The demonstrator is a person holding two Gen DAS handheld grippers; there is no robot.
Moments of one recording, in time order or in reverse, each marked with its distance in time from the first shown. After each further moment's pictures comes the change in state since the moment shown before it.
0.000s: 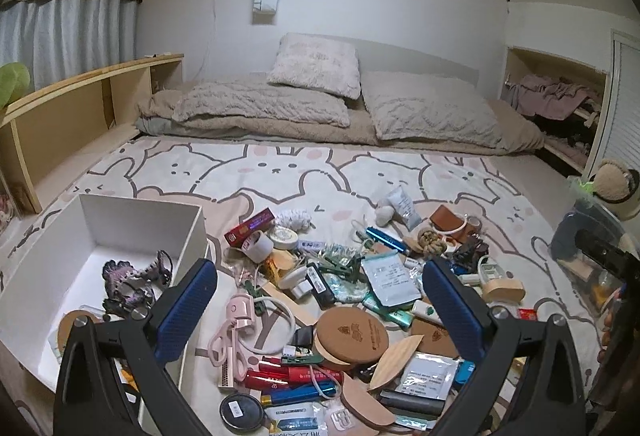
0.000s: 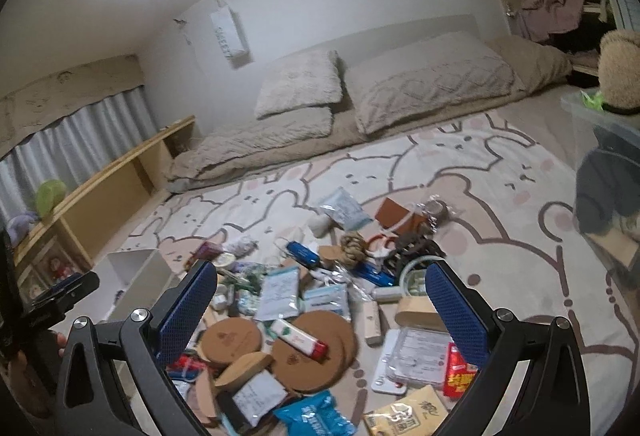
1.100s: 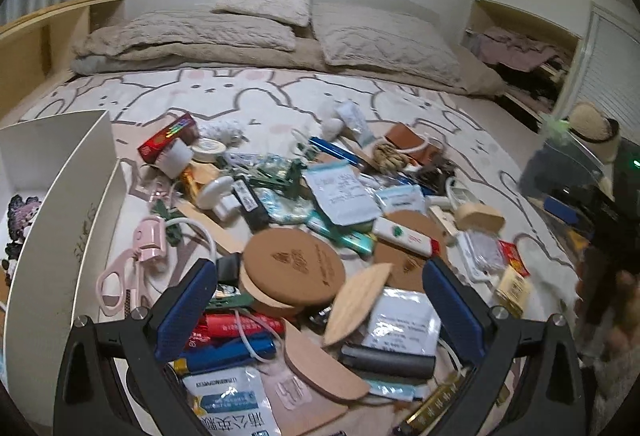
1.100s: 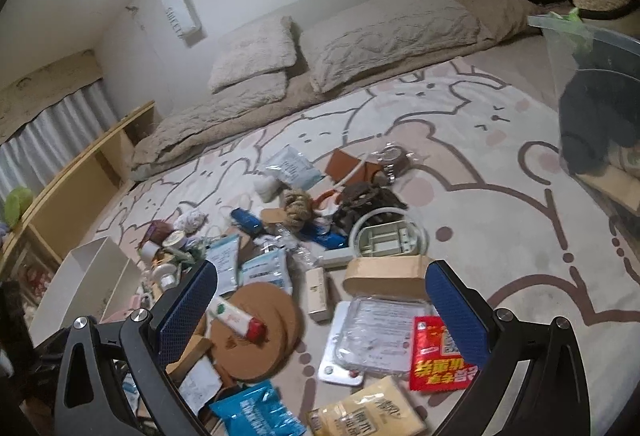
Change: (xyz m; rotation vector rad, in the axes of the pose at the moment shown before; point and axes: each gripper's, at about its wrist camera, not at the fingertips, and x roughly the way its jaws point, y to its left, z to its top) left arm 0.063 -0.026 -0.064 0.034 0.217 -0.227; right arm 0.043 -0.054 -0.027 0.098 0.090 -0.087
